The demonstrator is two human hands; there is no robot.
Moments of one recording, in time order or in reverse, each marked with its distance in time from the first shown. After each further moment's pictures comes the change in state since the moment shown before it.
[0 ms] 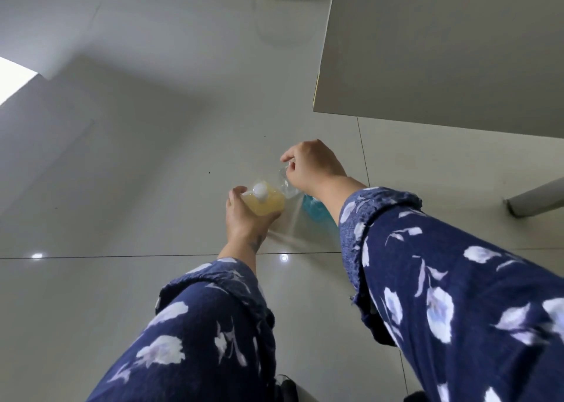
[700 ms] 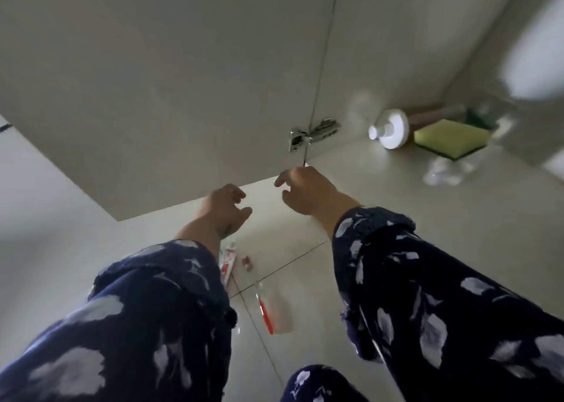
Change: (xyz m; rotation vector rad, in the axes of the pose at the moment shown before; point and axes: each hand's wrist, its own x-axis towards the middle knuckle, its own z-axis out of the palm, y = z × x) left_hand -0.155 0.241 0.111 0.555 -0.460 0.681; right_hand -0.172 0.186 -0.212 0.049 0.154 0.401
